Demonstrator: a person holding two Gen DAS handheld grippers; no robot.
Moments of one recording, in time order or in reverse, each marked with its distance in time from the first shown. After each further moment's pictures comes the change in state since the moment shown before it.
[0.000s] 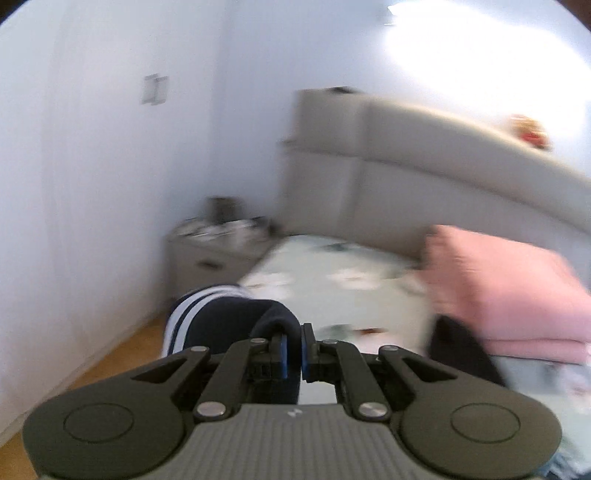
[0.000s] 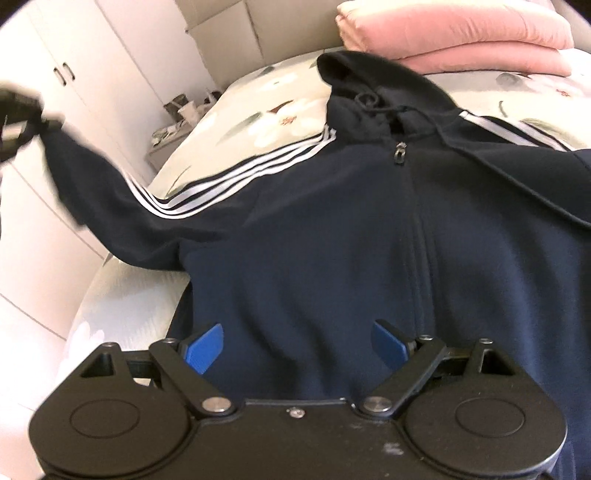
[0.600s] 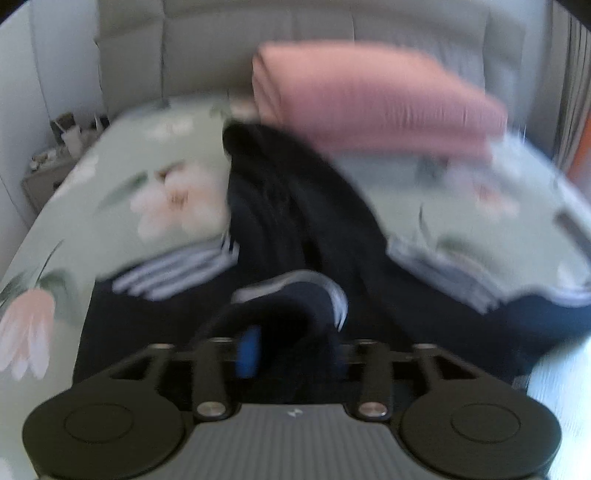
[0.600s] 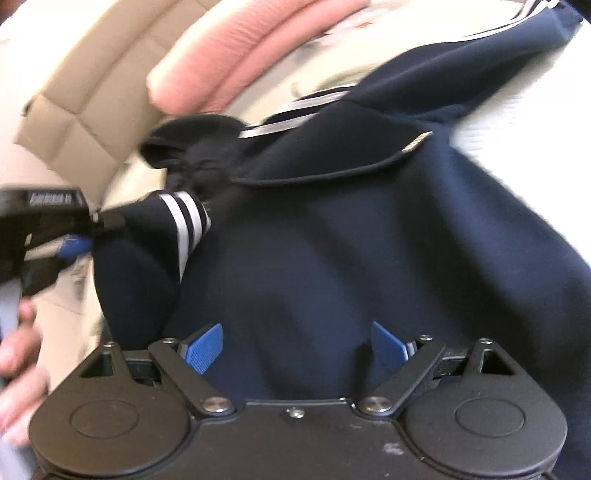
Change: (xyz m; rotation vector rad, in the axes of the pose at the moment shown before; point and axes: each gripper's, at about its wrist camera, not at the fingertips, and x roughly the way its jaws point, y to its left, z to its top) left arm 0.042 -0.205 -0.160 0.343 0.503 -0.240; right arm -0.049 -0.134 -0.015 0.559 -0.101 -0.143
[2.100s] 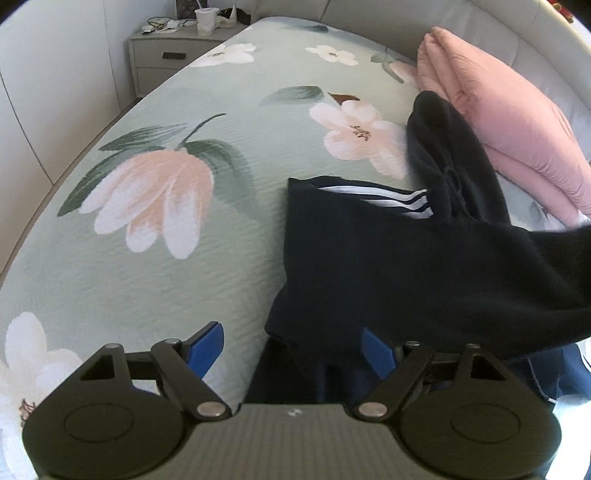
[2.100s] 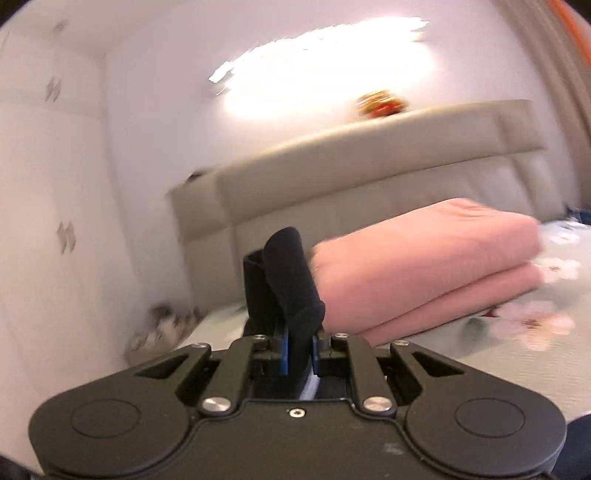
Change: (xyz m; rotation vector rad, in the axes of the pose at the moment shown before) left arm -0.044 0.205 -0.042 -0.429 0.161 0.039; right arm -0.078 0.107 0.092 -0.513 -0.636 0.304
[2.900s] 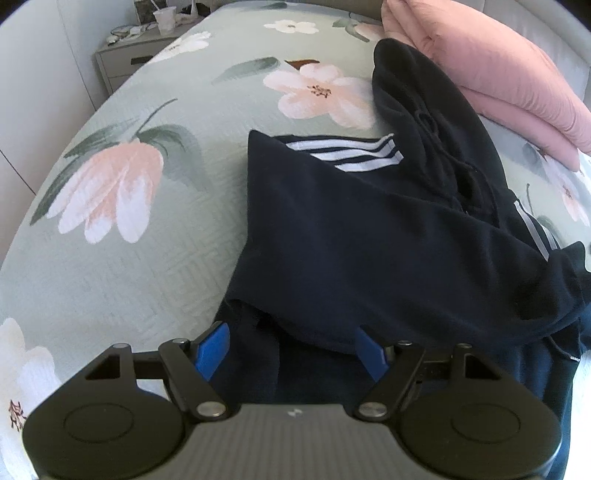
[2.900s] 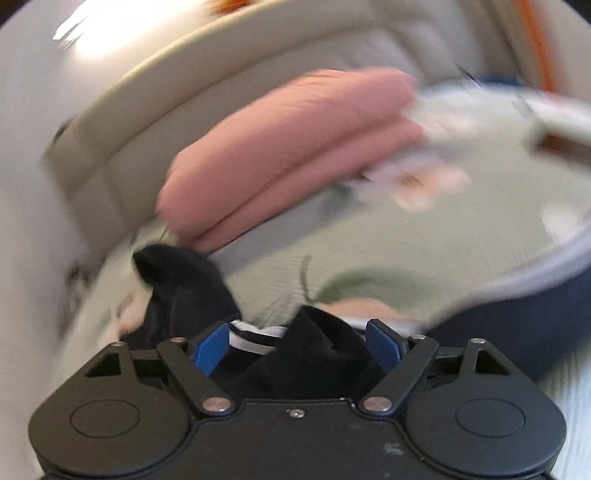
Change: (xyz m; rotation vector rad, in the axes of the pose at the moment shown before) left arm 0.027 -0.053 -0.025 0.143 0.054 0.056; right arm 0.033 -0.135 -0.041 0.121 0.376 -0.234
